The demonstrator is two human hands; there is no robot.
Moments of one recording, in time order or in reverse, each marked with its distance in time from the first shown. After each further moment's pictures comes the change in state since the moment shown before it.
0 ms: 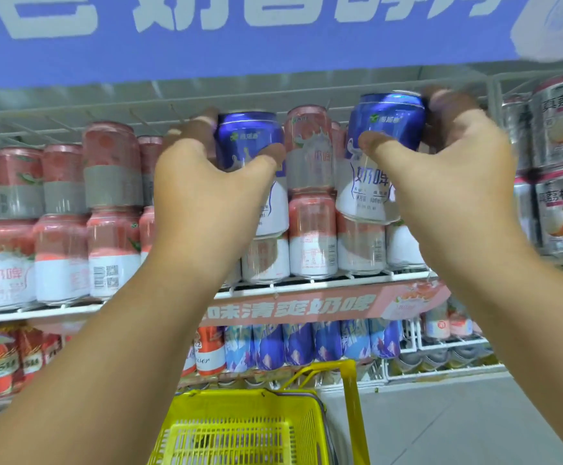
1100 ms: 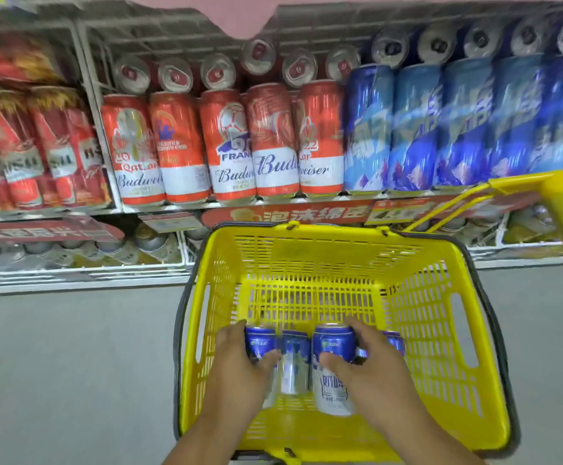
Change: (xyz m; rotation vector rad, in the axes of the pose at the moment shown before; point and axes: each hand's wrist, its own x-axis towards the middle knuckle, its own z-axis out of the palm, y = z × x) left_hand -0.292 -0.520 -0.180 0.470 -0.442 -0.608; right_hand -0.453 0.372 0.139 -0.371 -0.512 0.826
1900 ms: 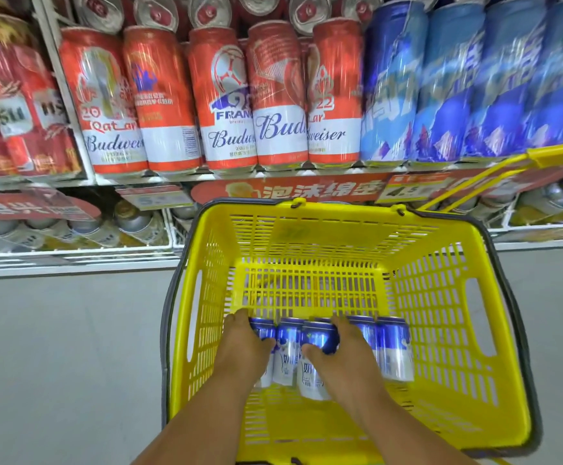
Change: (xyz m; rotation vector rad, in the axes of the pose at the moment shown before) left_hand 0.061 -0.047 0.045 0.151 -0.161 -0.181; right_hand 0.033 0.027 0.052 -0.200 -0.033 0.108
